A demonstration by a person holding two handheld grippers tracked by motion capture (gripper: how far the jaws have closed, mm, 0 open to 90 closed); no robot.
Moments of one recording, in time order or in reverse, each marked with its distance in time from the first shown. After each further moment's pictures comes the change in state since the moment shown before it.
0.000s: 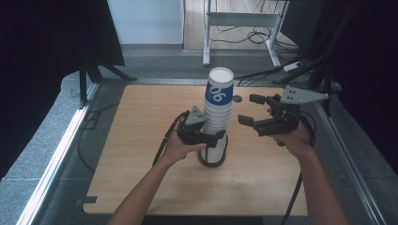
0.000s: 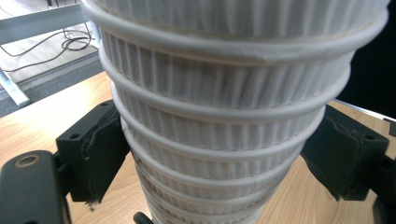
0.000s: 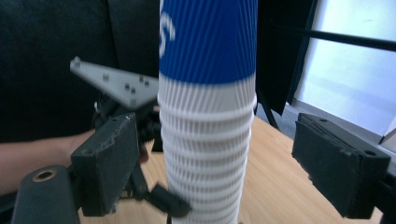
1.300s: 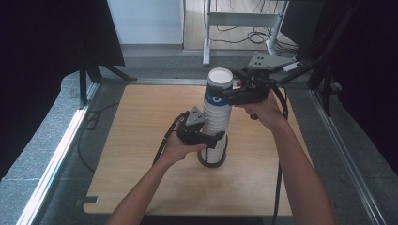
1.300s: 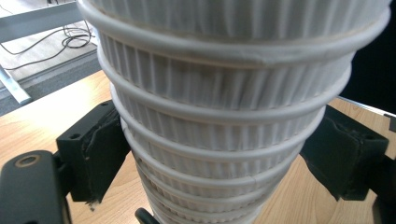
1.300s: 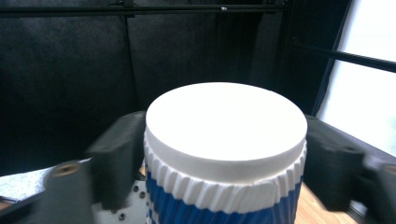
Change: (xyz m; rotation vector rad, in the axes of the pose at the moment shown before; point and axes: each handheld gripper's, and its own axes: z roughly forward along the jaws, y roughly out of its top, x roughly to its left) left arm -0.001 0.000 -0.002 0.010 0.001 -0.005; right arm -0.003 0.066 0.072 -0.029 0.083 -0.022
